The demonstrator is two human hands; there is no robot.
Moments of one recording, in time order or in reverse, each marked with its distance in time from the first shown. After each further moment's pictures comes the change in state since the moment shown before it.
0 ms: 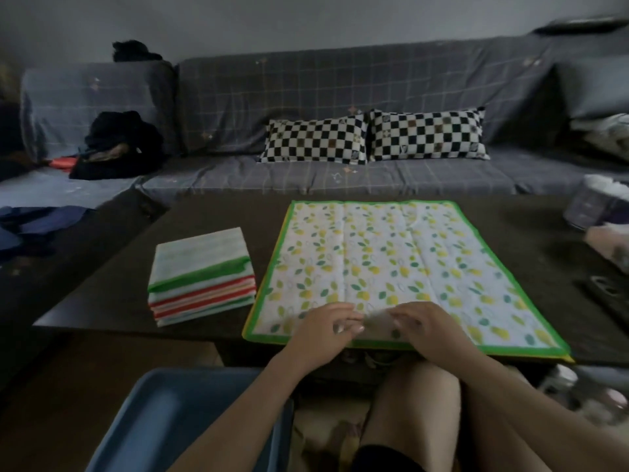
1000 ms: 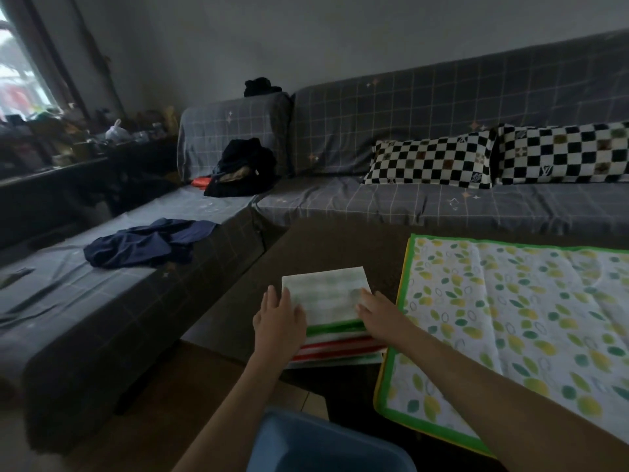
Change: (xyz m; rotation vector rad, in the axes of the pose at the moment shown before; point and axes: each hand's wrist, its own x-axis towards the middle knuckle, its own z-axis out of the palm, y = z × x) left_hand -0.042 -0.146 -0.195 0.290 0.403 -0.723; right_hand 0.193 -0.224 0.092 0.283 -0.387 -0.057
